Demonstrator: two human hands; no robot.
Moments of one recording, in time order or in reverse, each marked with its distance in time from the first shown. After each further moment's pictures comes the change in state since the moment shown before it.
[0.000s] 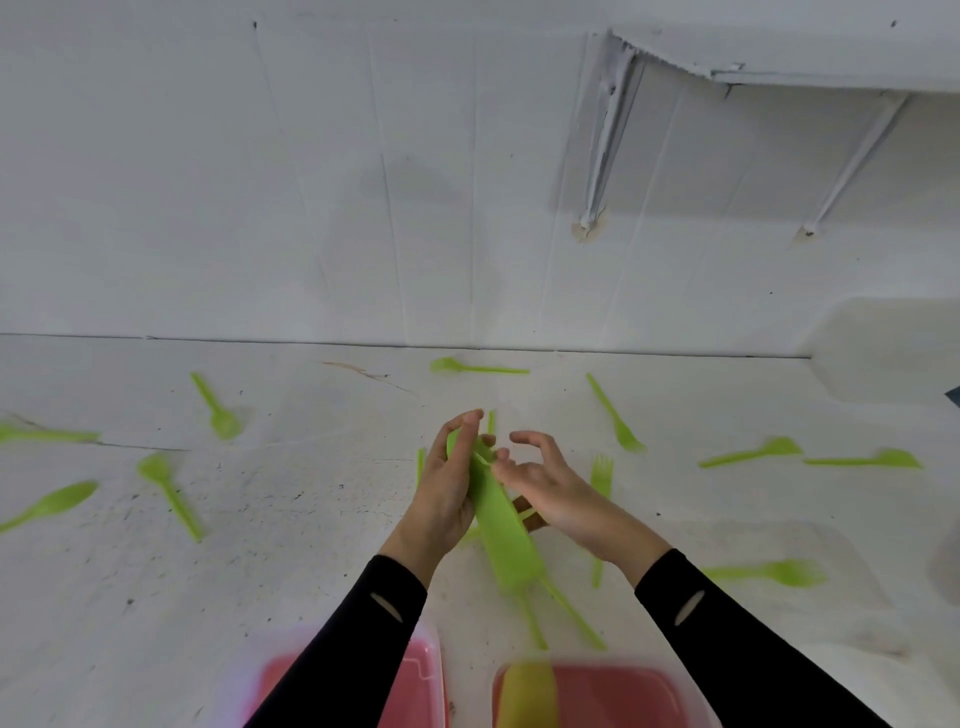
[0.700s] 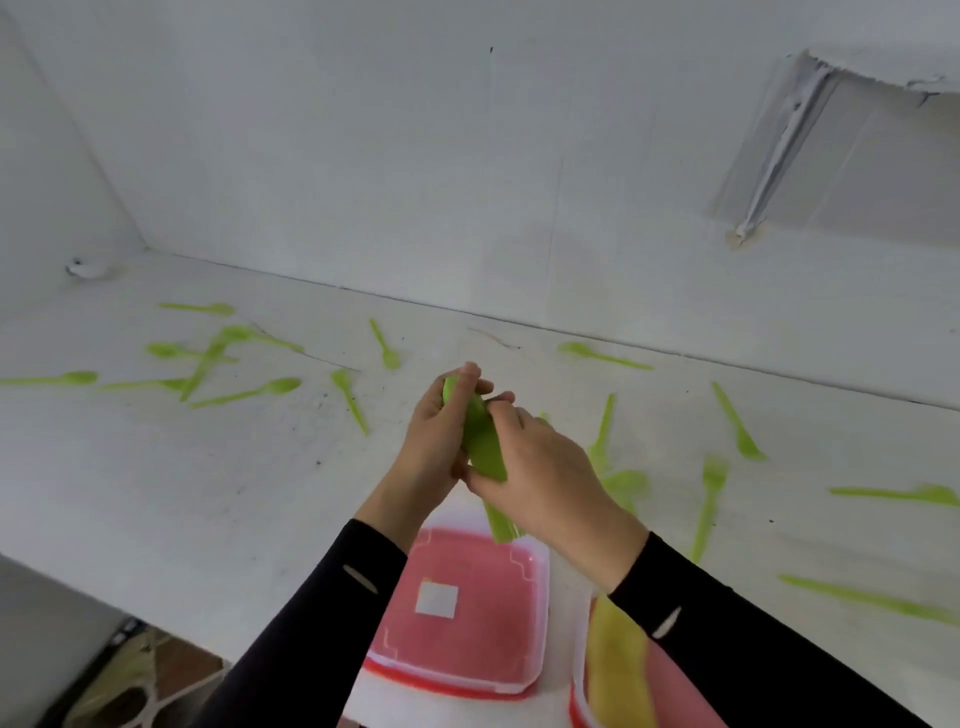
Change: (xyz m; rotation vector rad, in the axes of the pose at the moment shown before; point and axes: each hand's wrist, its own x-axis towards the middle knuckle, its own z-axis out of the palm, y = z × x) left_hand -0.129 0.078 -0.066 0.096 0.234 0.289; right_hand -0.065 -0.067 0.139 -1.007 0.241 -0.747
